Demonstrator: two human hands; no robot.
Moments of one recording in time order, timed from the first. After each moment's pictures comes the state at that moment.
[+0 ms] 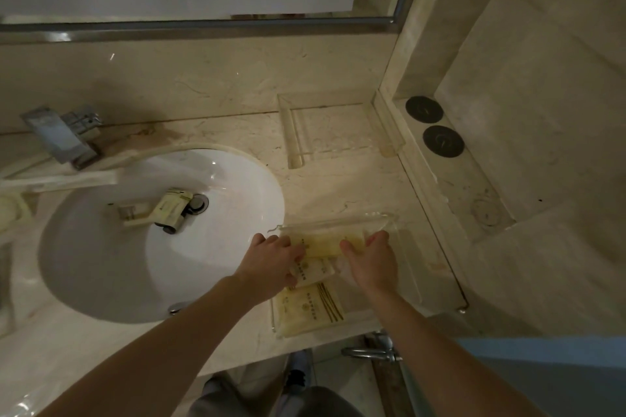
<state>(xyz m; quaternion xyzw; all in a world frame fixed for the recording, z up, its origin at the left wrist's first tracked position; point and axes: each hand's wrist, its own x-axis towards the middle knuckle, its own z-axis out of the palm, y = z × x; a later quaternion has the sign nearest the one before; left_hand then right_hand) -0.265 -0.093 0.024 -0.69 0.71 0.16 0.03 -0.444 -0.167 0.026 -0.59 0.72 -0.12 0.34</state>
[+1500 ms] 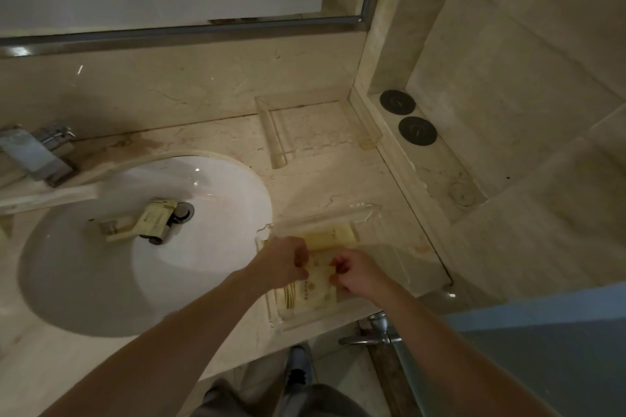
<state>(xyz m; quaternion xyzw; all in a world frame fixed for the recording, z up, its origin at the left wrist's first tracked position) -0.285 -0.107 0.043 -0.70 0.58 0.42 -0.08 -0.464 -0.148 0.020 -0.63 0.58 0.00 0.52</state>
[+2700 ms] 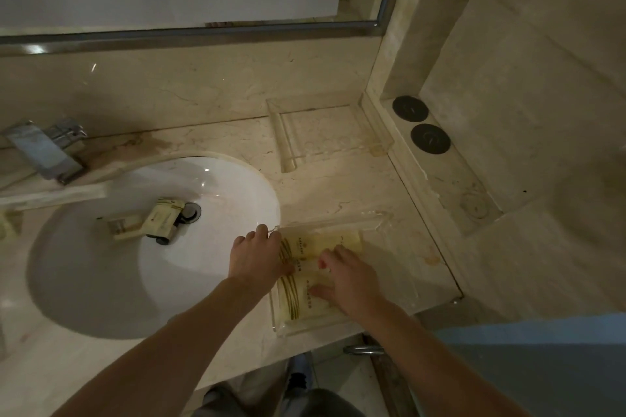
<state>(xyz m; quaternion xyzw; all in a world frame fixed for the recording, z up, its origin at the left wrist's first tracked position) -0.256 -0.096 0.034 -0.78 0.62 0.12 0.00 -0.441 -0.134 0.025 -0.86 0.45 0.02 0.22</state>
